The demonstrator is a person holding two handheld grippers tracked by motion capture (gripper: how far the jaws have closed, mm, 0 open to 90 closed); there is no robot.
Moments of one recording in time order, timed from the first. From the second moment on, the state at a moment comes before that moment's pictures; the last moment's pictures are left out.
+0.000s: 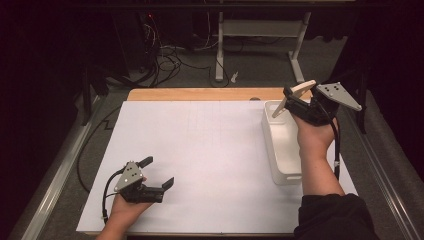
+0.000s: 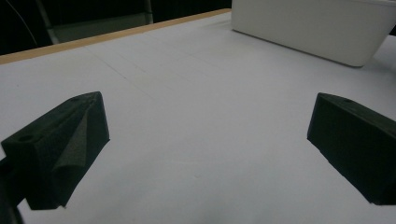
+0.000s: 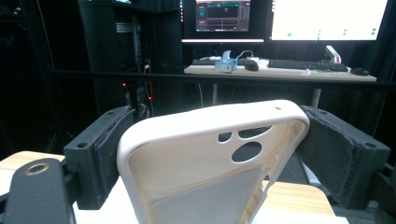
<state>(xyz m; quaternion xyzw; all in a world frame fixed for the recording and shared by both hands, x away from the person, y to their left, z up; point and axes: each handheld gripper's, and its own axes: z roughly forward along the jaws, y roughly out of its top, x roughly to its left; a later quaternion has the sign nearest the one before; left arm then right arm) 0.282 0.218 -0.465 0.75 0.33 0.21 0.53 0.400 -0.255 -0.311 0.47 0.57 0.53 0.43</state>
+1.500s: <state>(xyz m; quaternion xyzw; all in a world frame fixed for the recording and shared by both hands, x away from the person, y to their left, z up) 0.278 0.219 -0.462 0.75 0.31 0.21 0.55 0.460 -0.245 -0.358 0.53 0.57 0.47 0.41</state>
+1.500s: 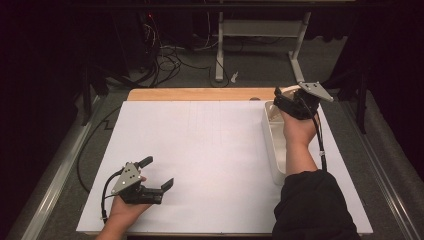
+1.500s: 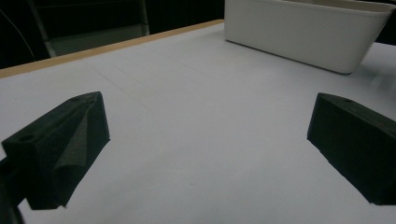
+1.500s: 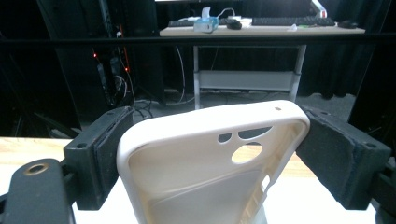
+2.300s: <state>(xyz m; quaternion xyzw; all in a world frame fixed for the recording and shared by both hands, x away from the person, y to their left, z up) 0.278 0.219 -0.463 0.75 0.31 0.21 0.55 0.472 -0.240 -0.378 0.55 0.58 0.44 0.40</state>
